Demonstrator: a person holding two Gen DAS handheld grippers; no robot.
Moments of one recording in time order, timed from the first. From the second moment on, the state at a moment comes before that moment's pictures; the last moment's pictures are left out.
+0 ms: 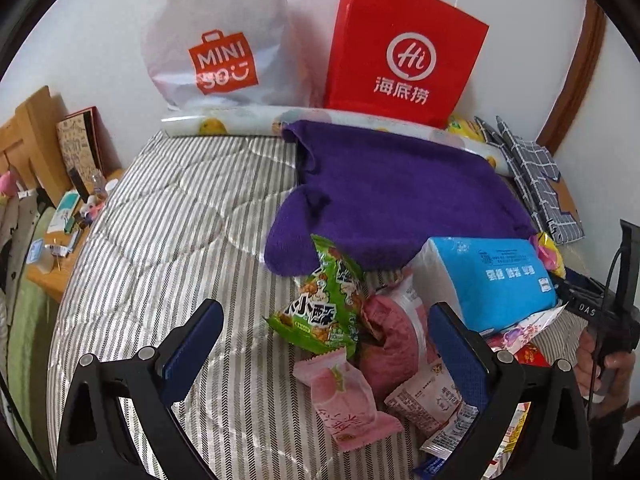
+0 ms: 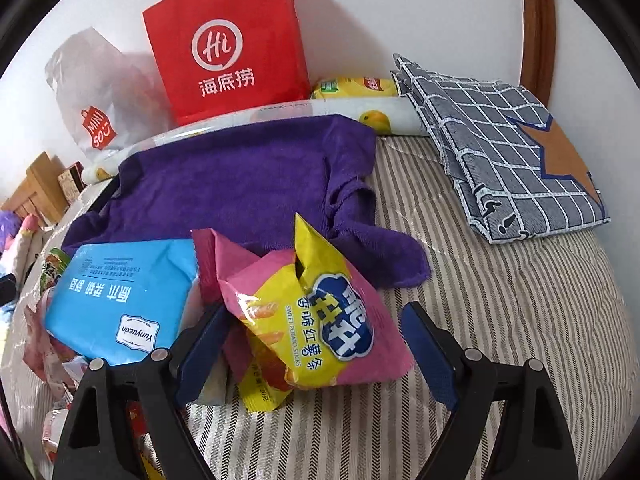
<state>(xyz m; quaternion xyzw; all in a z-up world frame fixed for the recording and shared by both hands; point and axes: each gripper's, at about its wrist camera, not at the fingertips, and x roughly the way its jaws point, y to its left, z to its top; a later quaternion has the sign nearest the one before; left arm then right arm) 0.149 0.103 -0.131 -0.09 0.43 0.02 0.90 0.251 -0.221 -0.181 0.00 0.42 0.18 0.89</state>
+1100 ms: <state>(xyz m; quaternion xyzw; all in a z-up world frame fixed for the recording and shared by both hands) 0.176 0.119 -0.136 -0.10 0.46 -0.04 0.88 0.161 -0.236 -0.147 0.04 0.43 0.13 0.89</state>
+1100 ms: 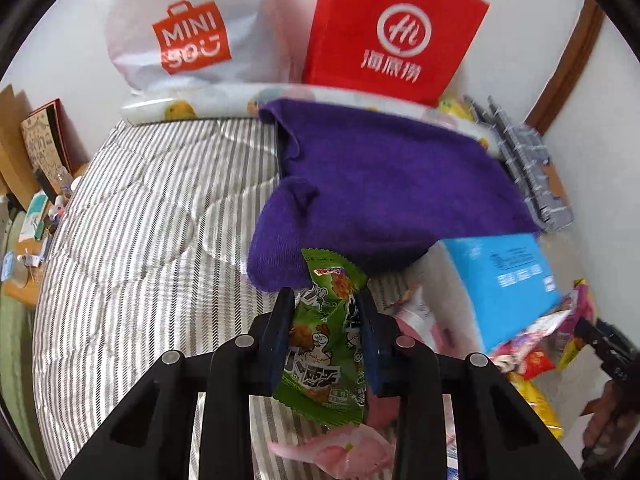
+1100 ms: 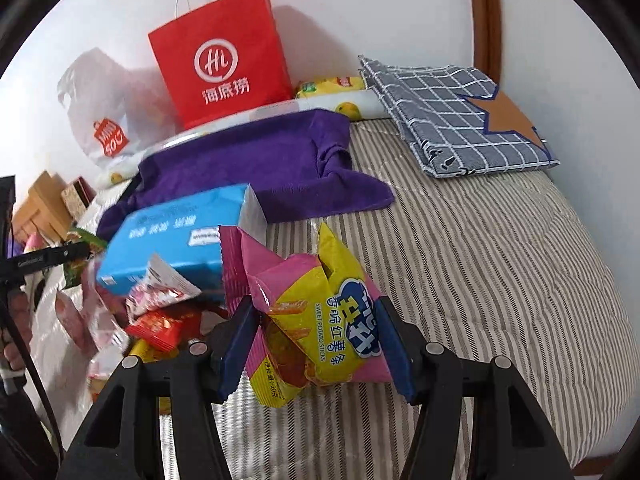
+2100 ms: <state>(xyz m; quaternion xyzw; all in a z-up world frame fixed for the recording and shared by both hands) 0.135 0.077 -0.073 -0.11 0.42 -0.11 0.89 0.135 -0.213 -0.085 0.04 0.38 0.11 0.92</state>
